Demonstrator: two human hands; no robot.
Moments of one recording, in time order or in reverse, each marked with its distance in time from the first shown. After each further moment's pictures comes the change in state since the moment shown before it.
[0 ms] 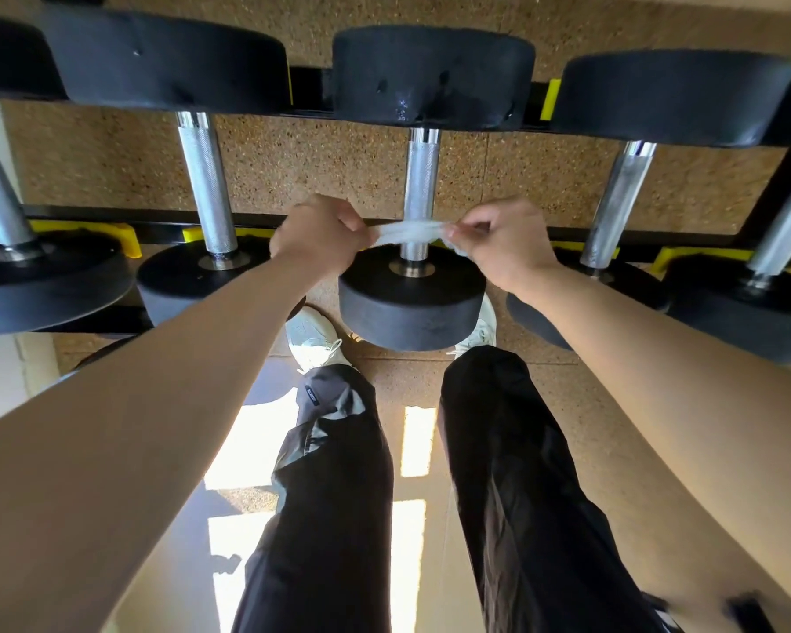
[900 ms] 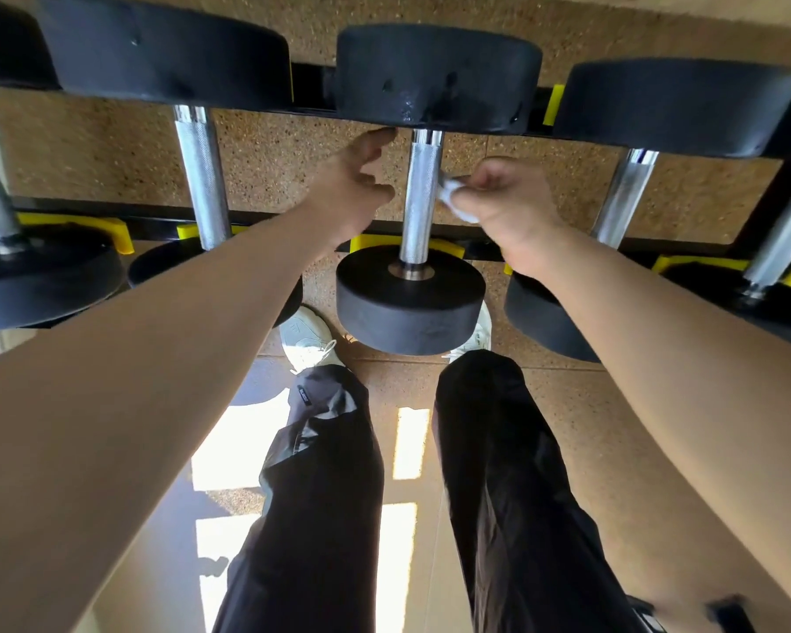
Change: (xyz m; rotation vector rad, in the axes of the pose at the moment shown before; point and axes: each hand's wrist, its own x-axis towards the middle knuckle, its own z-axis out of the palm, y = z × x) left_hand 0.026 0.027 -0.004 -0.468 -0.060 0.180; right_hand 0.025 -0.024 -0.014 0.446 0.076 0.240
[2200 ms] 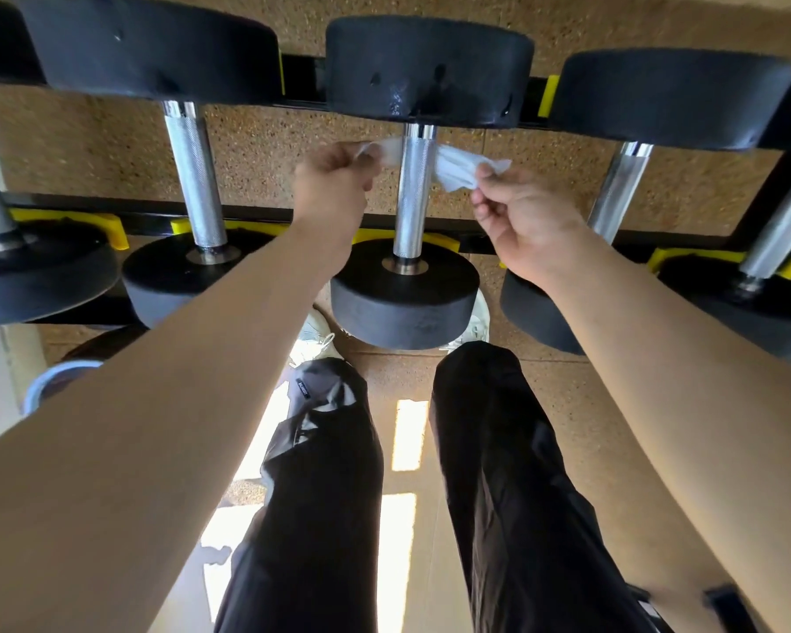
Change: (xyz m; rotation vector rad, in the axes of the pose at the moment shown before) left_hand -0.023 0.018 0.015 -0.452 0.322 -0.205; right_hand -0.007 0.010 -0.017 0.833 -0.026 0.352
